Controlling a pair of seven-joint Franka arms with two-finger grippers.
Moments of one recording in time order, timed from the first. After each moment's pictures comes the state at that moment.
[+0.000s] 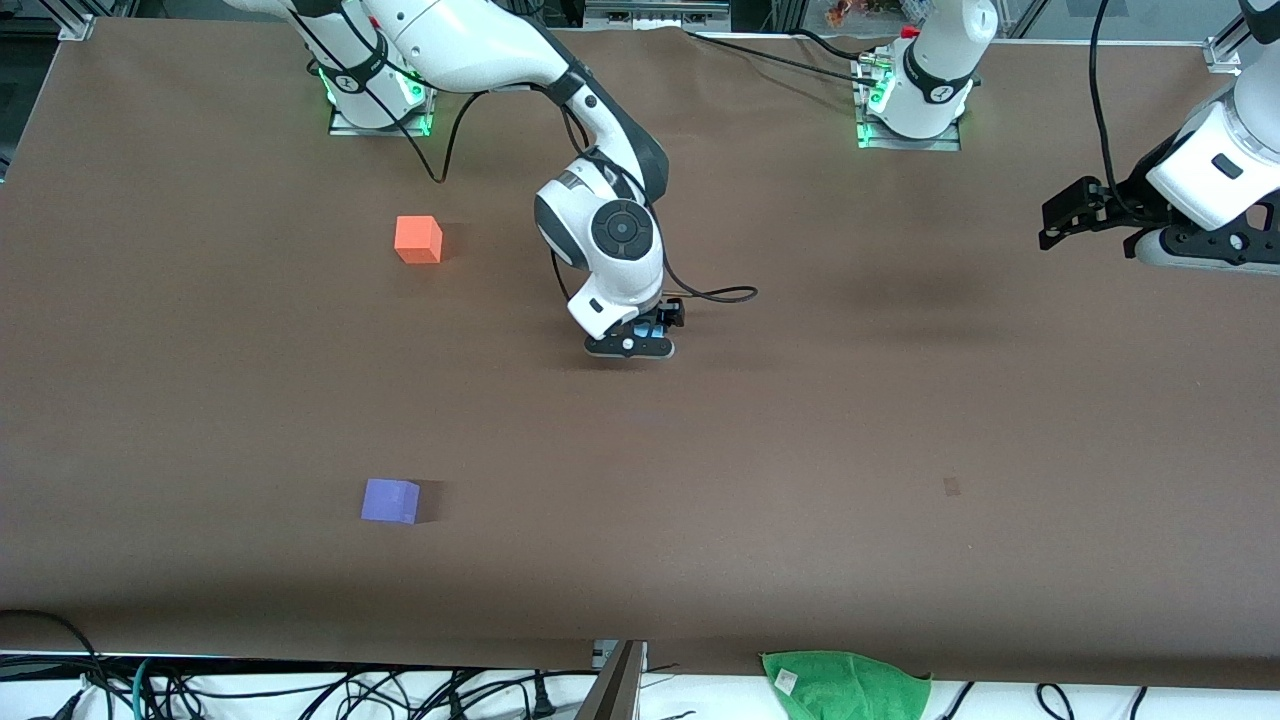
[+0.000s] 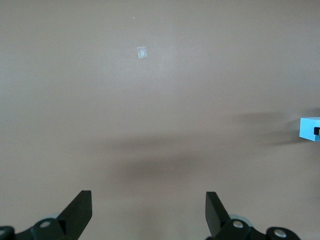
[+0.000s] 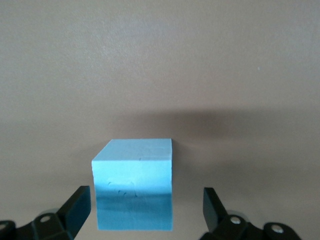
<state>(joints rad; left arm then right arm) 0.02 -0.04 -0.07 -1.69 -0.04 1.60 0.00 0.80 0.77 0.00 -1.46 0.06 2.21 0.82</state>
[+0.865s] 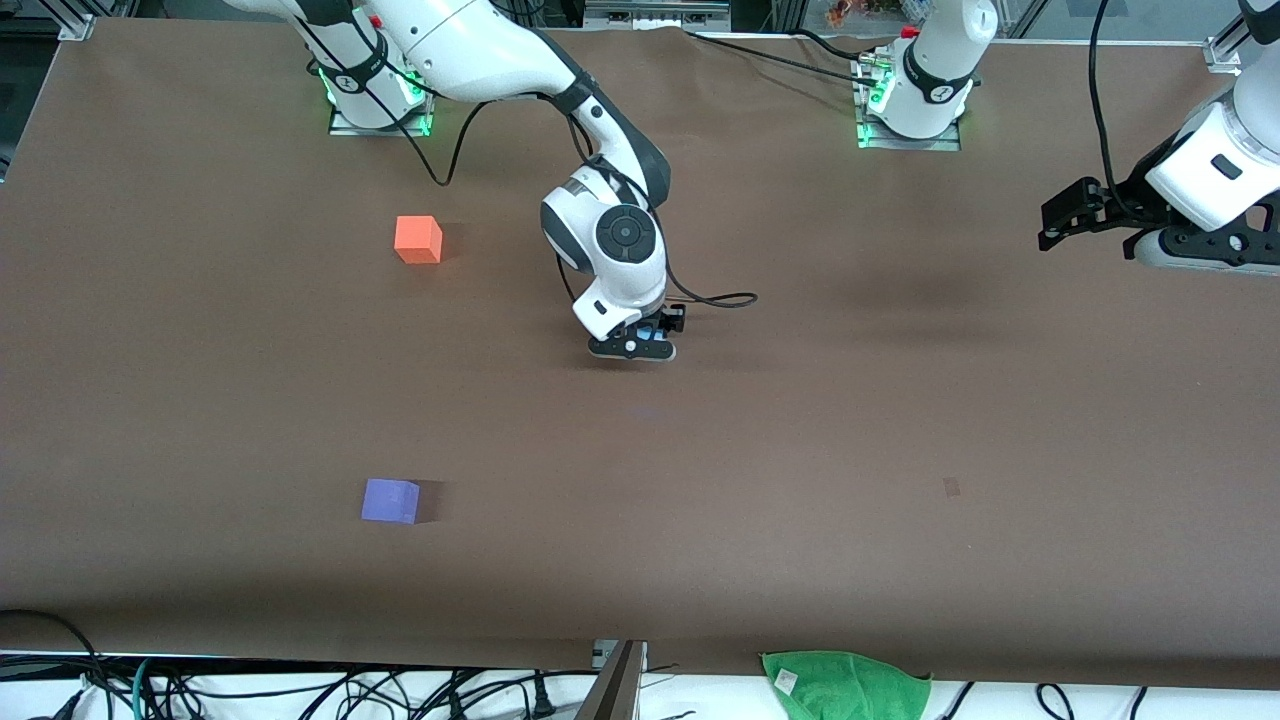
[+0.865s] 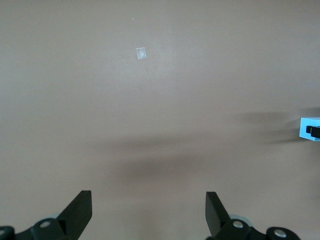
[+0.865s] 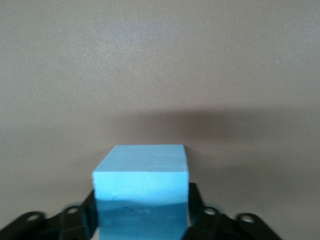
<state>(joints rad) 0.02 -0.04 -0.07 -1.69 -0.04 1.60 0.00 0.81 0.80 0.00 -1.46 0.06 2.28 0.85</state>
